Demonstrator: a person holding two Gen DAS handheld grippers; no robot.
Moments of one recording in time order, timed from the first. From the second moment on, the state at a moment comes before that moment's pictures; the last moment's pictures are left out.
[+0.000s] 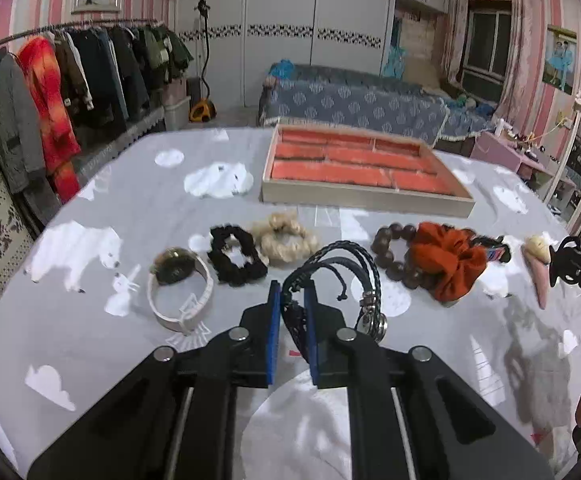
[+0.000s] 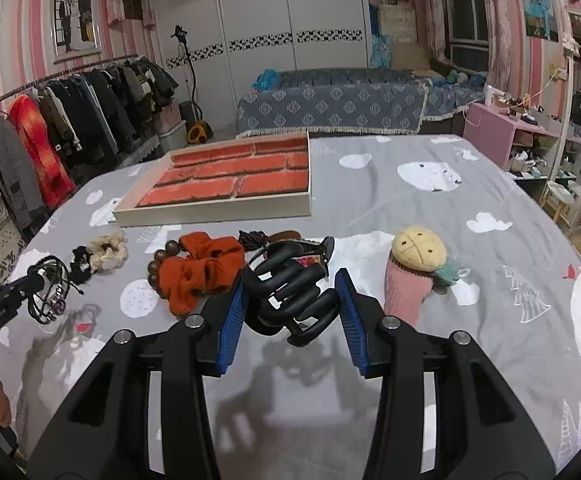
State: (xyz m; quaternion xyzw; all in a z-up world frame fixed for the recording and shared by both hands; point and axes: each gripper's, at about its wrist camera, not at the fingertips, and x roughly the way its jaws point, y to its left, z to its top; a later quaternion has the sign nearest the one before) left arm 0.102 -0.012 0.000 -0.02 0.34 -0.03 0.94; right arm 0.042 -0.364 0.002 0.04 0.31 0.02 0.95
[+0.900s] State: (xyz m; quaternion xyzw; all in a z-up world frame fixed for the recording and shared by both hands) left arm 0.112 -0.022 0.034 0.01 0.30 -0.03 0.95; right arm 0.037 -0.356 0.032 0.02 0.27 0.03 0.96
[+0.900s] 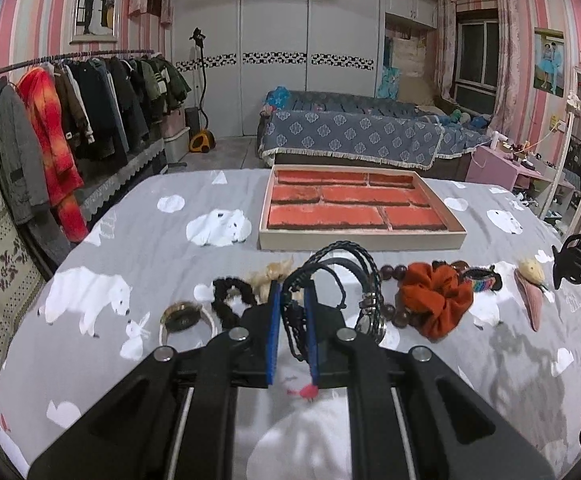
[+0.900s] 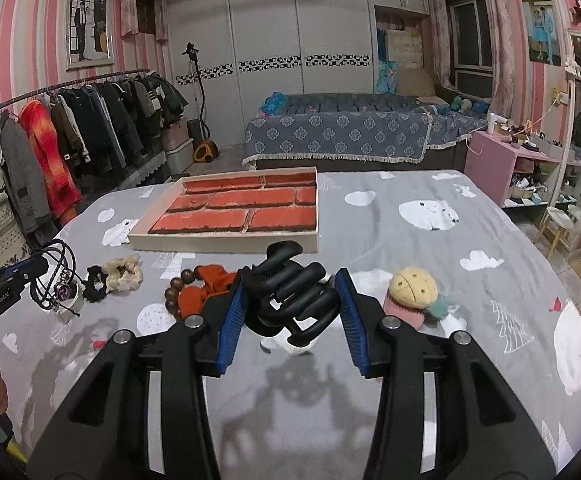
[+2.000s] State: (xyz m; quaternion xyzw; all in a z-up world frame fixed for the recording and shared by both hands) left arm 0.335 -0.048 0.021 -0.01 0.30 -0.03 0.95; right arm 0.258 -0.328 0.024 0.01 0.28 0.04 0.96
